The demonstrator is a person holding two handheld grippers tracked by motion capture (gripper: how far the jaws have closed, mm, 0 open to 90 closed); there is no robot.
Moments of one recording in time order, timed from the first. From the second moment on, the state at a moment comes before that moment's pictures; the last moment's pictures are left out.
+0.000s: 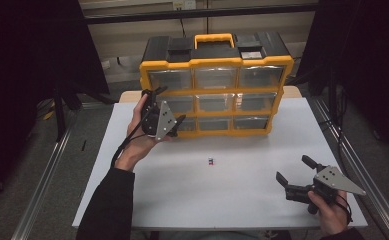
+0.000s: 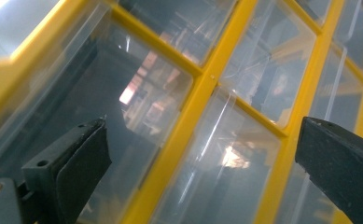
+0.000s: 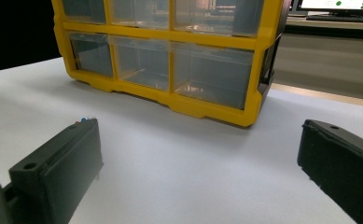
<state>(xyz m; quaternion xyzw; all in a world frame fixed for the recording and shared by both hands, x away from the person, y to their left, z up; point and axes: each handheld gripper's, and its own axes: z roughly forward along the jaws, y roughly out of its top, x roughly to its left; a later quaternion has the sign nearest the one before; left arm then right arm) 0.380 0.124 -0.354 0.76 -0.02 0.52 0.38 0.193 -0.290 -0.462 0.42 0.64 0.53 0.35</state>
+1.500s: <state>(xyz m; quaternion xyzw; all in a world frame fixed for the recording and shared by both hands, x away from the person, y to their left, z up) 0.382 0.111 -0.387 0.73 -0.11 0.65 0.17 0.192 -0.291 -0.462 0.42 0.65 0.53 0.35</state>
